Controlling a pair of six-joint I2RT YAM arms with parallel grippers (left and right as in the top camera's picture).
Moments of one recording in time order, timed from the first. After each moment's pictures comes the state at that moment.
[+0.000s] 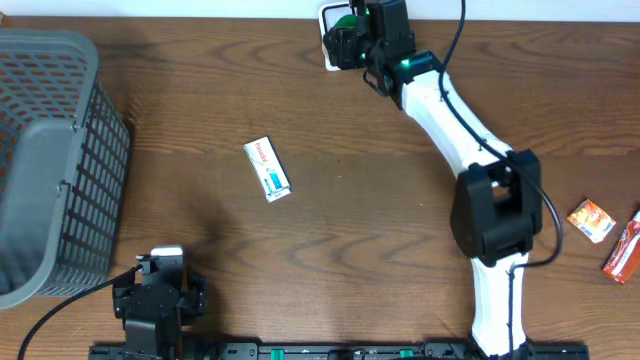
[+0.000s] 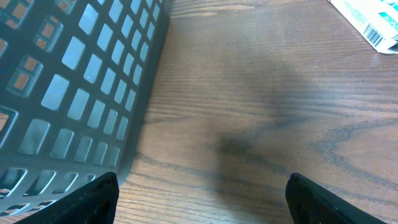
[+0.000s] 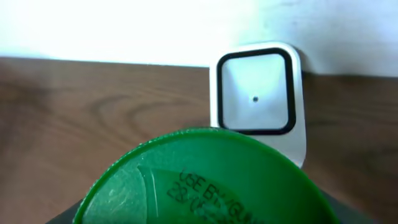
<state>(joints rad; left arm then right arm) -0.18 0.12 0.49 -1.11 -0.40 0.03 0.37 2.24 1.91 -0.26 -0.13 0.29</state>
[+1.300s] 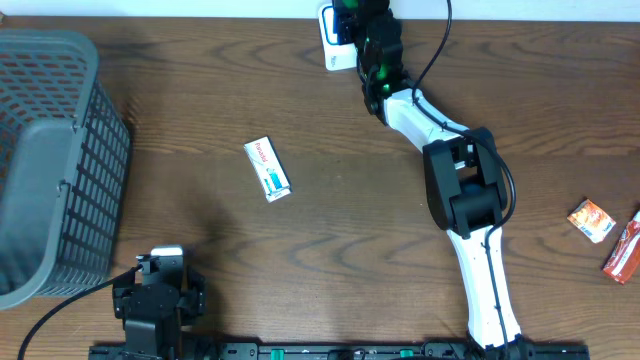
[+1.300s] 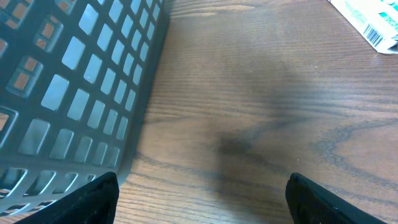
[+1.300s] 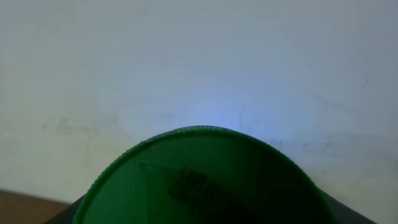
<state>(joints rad) -0.18 0.12 0.49 -1.11 -0.40 0.03 0.36 2.52 1.91 0.65 0.10 0.10</state>
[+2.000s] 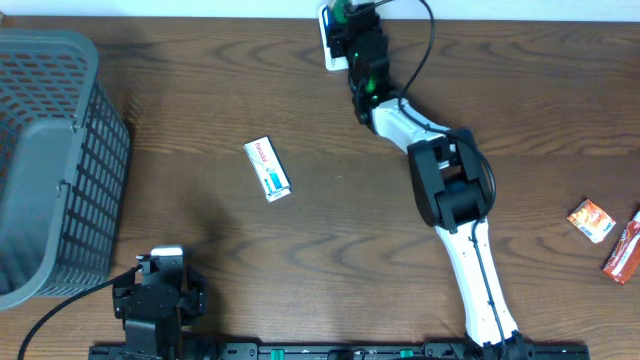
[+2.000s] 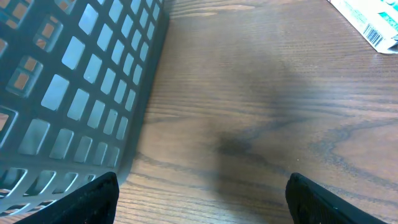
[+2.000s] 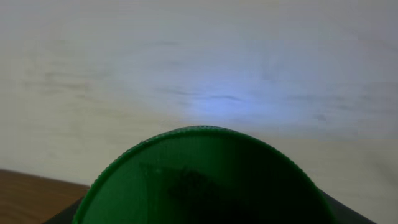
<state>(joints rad) -0.18 0.12 0.49 -1.11 -0.40 0.03 0.40 2.63 1.96 0.69 0.14 0.05</state>
